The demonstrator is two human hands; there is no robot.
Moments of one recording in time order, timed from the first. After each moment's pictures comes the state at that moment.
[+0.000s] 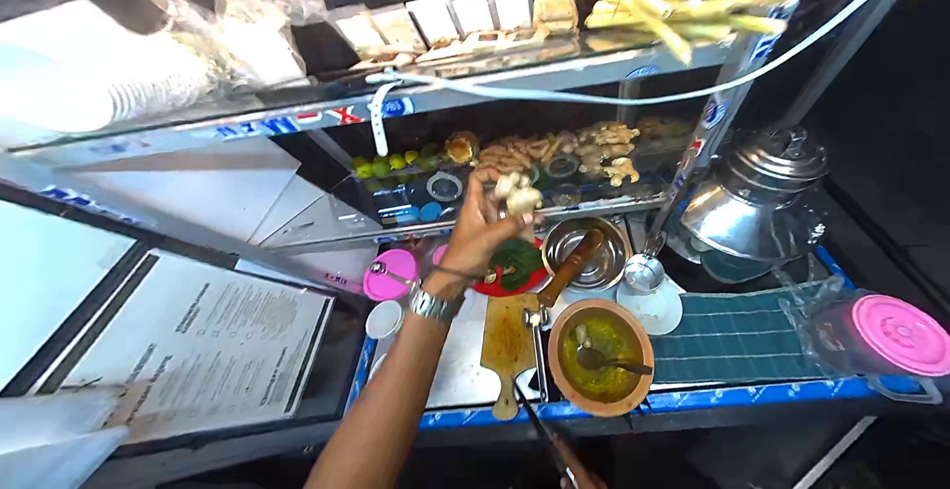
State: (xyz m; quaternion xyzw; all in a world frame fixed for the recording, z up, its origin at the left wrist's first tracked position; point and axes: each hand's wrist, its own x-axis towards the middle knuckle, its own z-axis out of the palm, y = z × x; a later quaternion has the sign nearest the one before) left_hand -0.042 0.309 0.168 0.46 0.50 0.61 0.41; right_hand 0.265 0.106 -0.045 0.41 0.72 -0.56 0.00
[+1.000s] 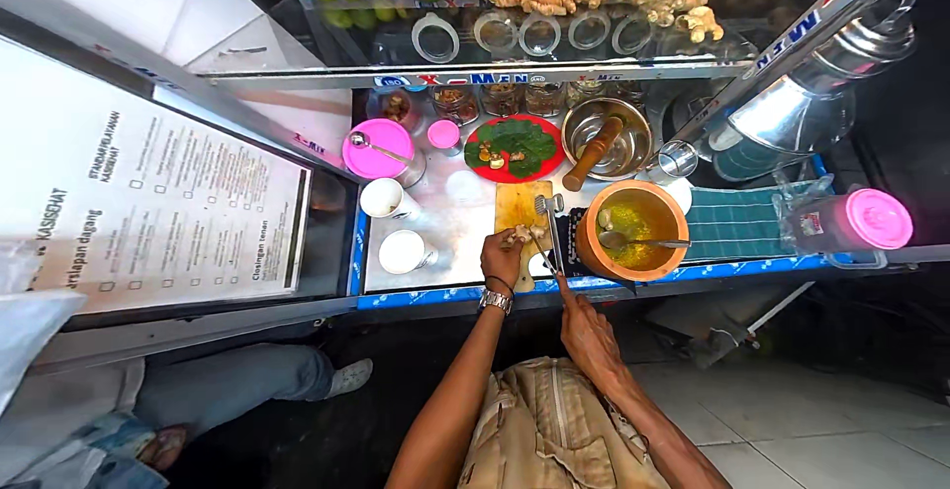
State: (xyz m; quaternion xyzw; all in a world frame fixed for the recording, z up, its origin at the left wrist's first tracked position) left_hand -0.020 0.132 -0.107 0.25 0.85 0.32 0.34; right_hand 0.172 0.111 -0.020 0.53 0.76 -0.33 0.20
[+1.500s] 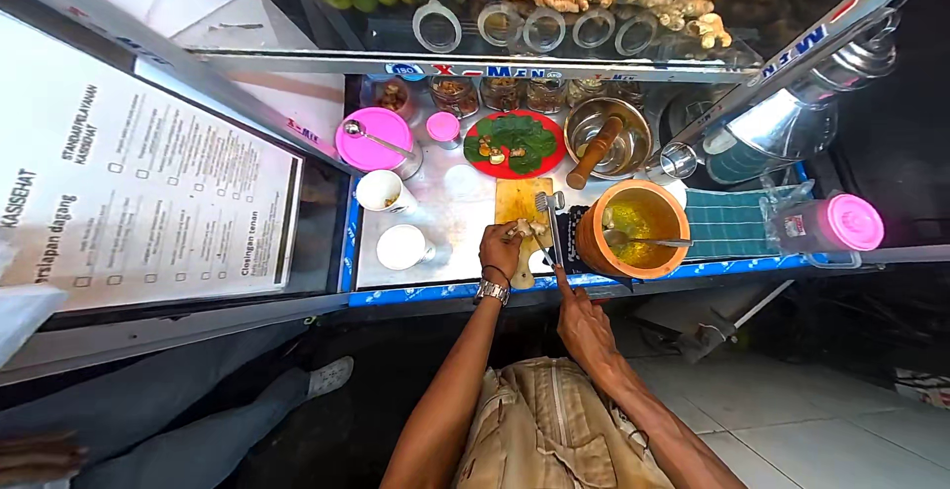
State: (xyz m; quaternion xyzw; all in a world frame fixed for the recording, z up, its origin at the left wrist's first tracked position) left_hand -0.035 0.136 -0.107 0.29 0.83 0.31 0.37; right_hand 0.146 0.114 -0.003 0.54 0.75 -0.28 0.26
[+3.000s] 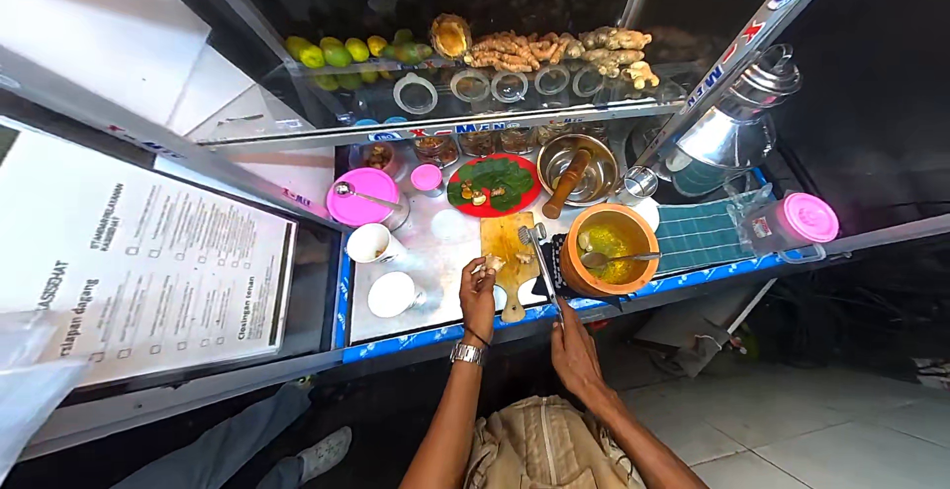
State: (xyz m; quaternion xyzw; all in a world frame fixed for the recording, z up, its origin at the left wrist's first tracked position) left_hand -0.026 0.106 -0.077 0.15 0.70 0.58 0.39; right_hand 0.169 0.097 -0.029 0.57 0.70 -0.41 -0.05
